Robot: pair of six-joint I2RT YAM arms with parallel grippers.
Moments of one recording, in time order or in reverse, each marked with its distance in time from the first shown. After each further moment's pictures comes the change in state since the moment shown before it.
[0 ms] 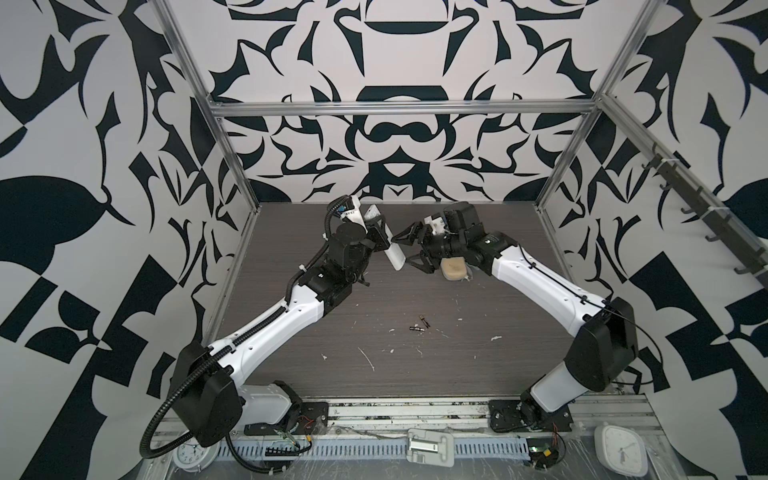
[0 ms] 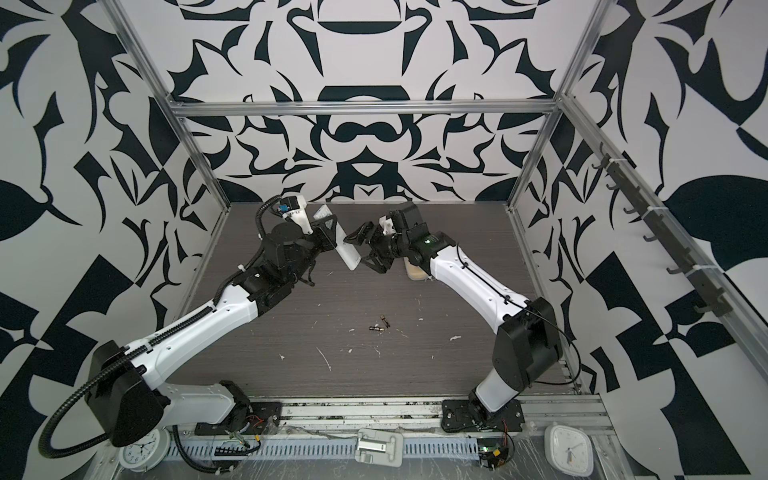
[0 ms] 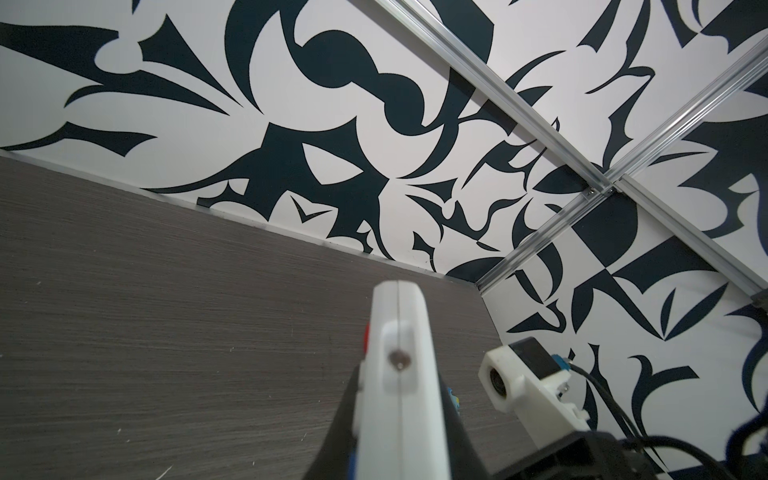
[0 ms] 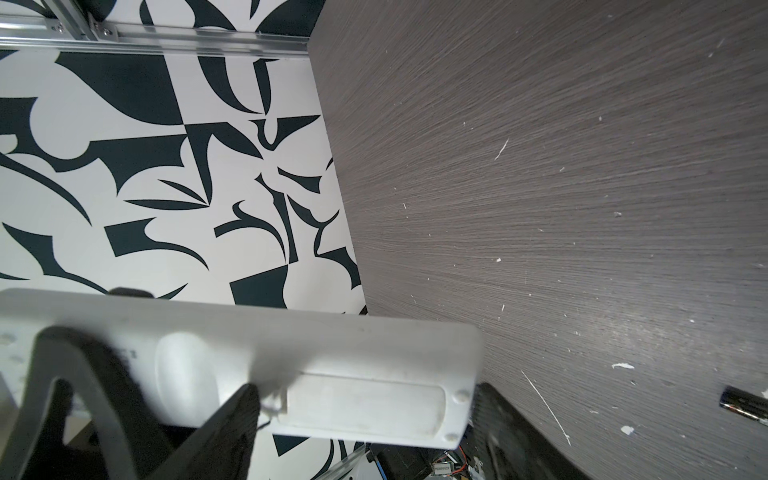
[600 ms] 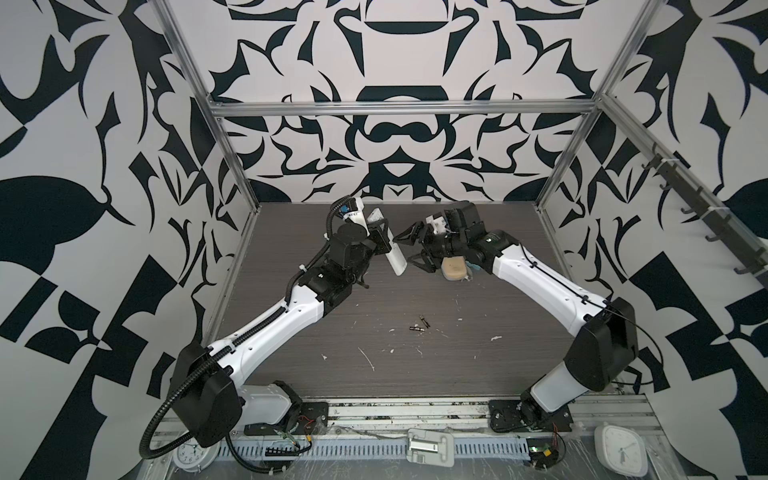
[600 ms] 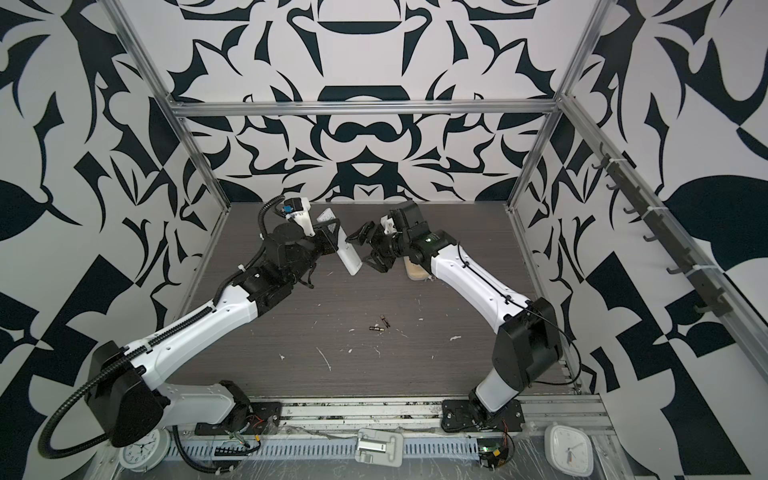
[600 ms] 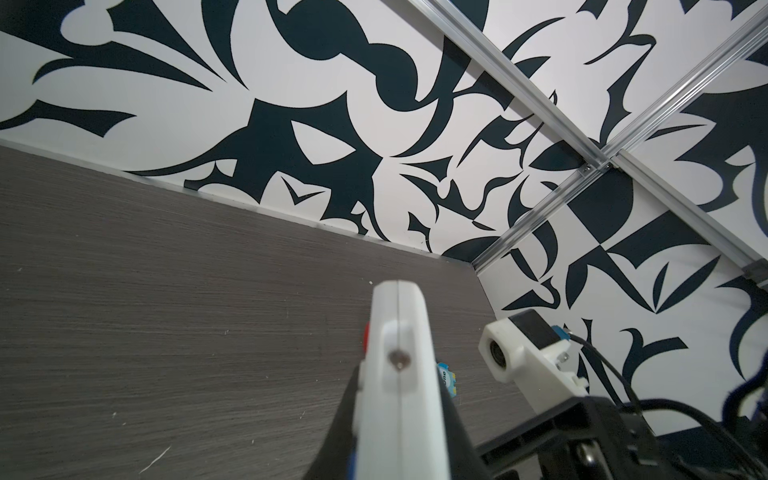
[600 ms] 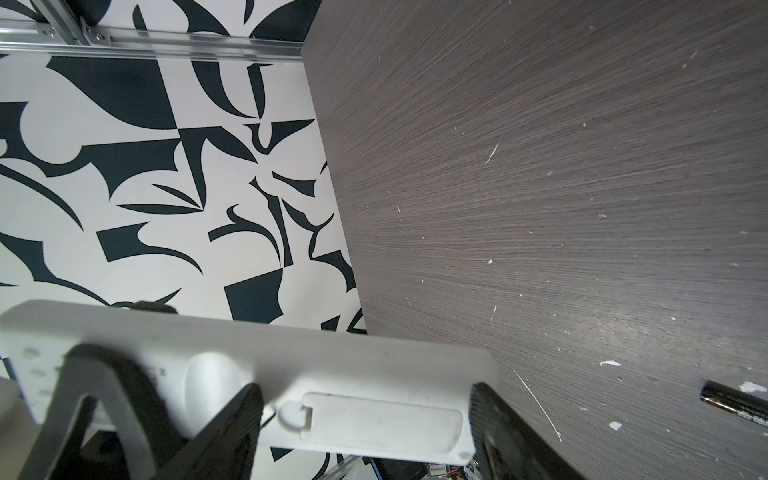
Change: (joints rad) left arm -0.001 0.002 0.001 -0.035 0.042 0.002; right arm -0.002 0.001 0.011 -0.025 0.010 -0.014
